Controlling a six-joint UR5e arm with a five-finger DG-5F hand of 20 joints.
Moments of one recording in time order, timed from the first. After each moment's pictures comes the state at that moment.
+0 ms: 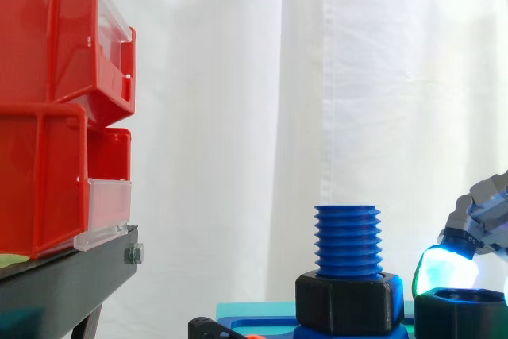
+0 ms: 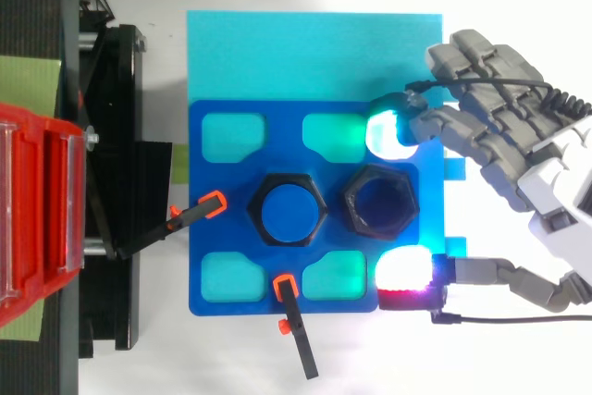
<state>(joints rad) 0.50 -2.09 -1.51 -2.77 -0.44 -1.00</state>
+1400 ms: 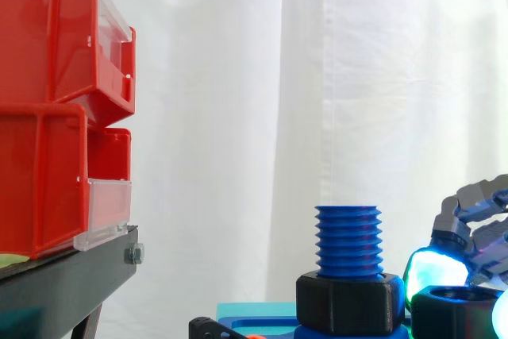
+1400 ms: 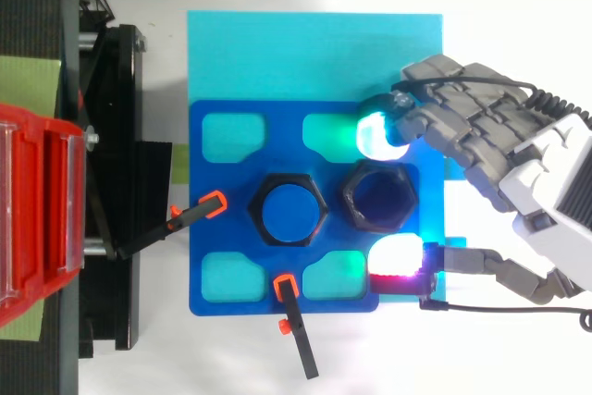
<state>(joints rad) 0.49 -2.10 -1.51 -2.77 -0.50 -1.05</state>
